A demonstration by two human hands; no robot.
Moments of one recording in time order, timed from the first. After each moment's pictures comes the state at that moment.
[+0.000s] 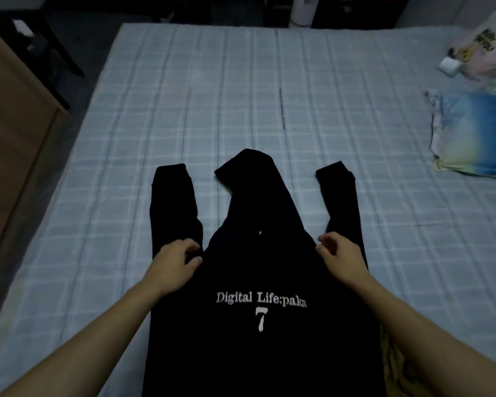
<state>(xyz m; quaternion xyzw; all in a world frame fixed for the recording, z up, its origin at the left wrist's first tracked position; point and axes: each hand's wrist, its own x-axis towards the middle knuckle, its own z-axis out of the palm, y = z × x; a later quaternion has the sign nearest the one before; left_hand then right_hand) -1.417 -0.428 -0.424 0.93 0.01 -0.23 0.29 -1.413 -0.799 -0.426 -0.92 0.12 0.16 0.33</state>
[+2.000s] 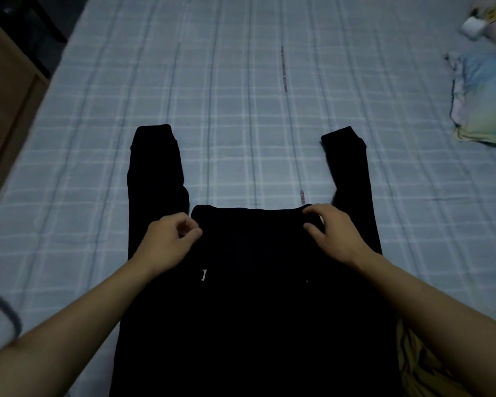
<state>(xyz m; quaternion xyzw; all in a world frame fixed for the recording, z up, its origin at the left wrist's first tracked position) -1.432 -0.457 -0.483 0.90 0.06 -0.16 0.39 -1.409 -0.801 -0.497 -0.95 -0.06 0.12 0.26</state>
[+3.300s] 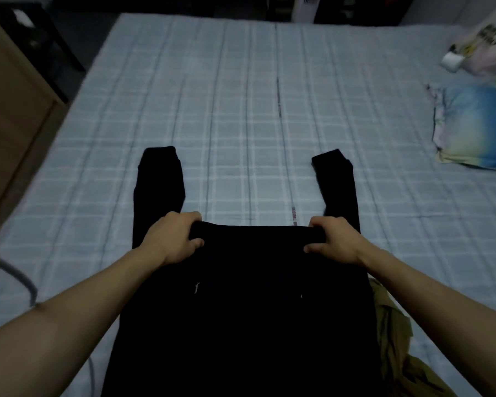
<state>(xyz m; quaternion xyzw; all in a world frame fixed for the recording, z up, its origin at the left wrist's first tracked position) -1.407 -0.466 -0.449 0.96 -0.06 -0.20 0.18 -1.399 -0.829 -0.443 -0.94 -0.09 0.24 0.22</state>
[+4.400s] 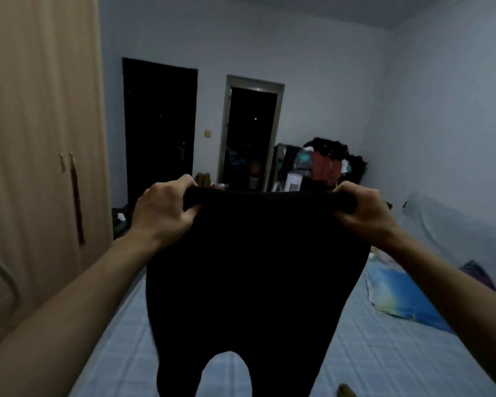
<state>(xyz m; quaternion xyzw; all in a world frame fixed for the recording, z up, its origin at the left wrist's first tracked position) -1.714 -0.323 0.063 0.88 -0.15 0.38 0.25 -1.694 -0.705 0.102 -0.87 -0.28 -0.32 0.27</state>
